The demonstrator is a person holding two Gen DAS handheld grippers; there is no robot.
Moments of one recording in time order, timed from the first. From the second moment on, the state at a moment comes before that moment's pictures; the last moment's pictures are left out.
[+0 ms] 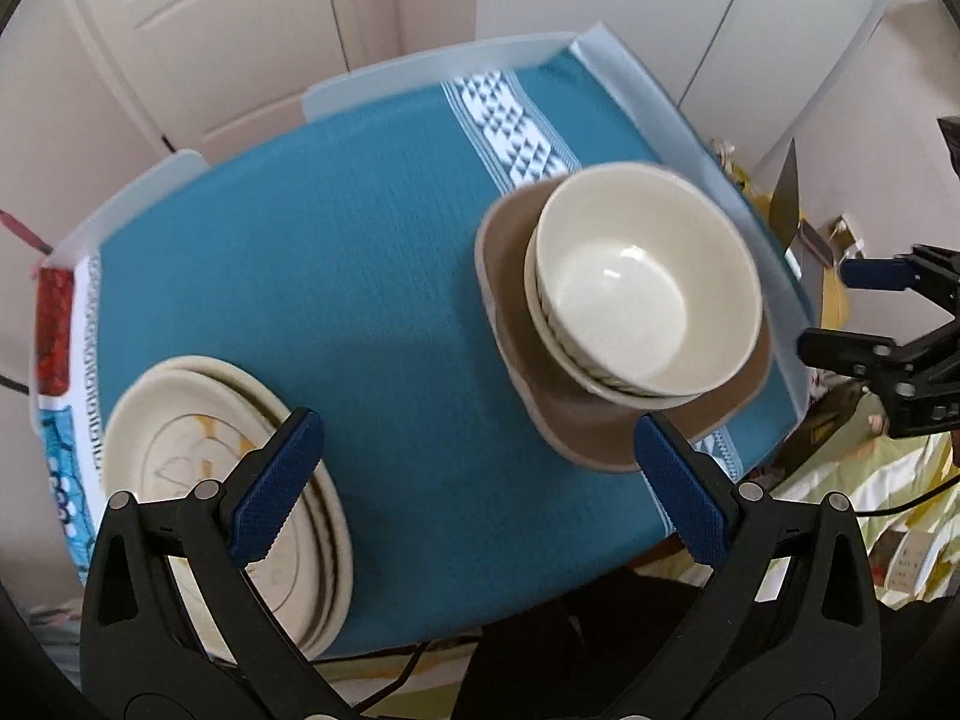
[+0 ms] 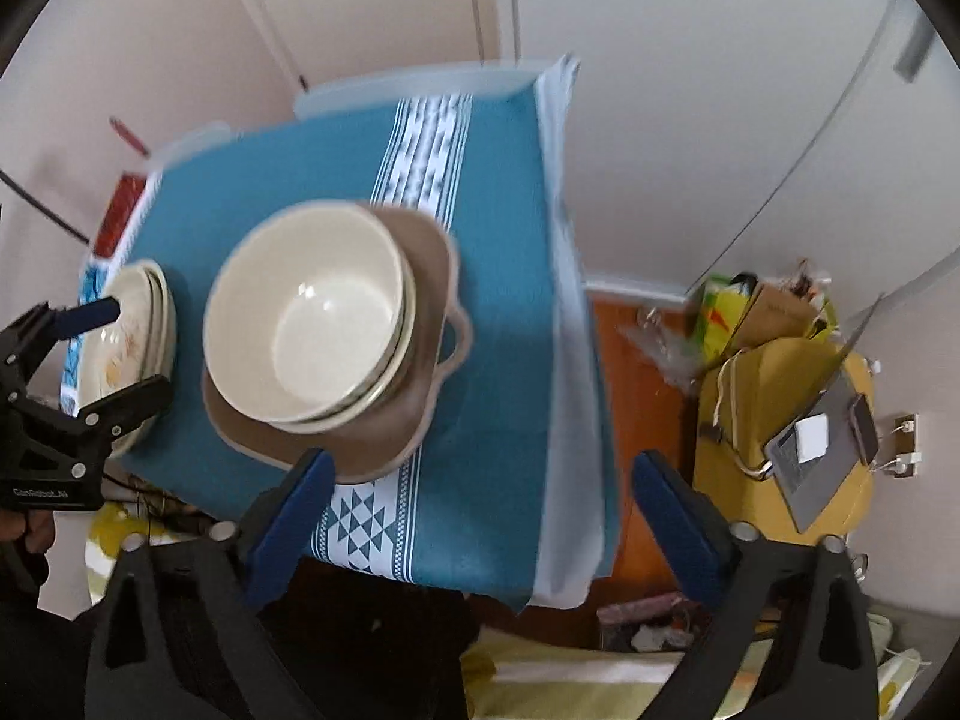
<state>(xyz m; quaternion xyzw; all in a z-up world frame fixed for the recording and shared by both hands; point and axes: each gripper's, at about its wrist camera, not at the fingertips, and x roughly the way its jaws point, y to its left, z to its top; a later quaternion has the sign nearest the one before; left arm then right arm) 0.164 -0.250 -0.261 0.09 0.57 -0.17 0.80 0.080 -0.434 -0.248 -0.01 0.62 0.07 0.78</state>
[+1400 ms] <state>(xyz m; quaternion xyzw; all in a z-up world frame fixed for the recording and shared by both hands) 0.158 -0.278 -0.296 0.13 0.57 -0.21 0.79 0.098 -0.406 -0.297 -0.04 0.60 0.17 0.78</state>
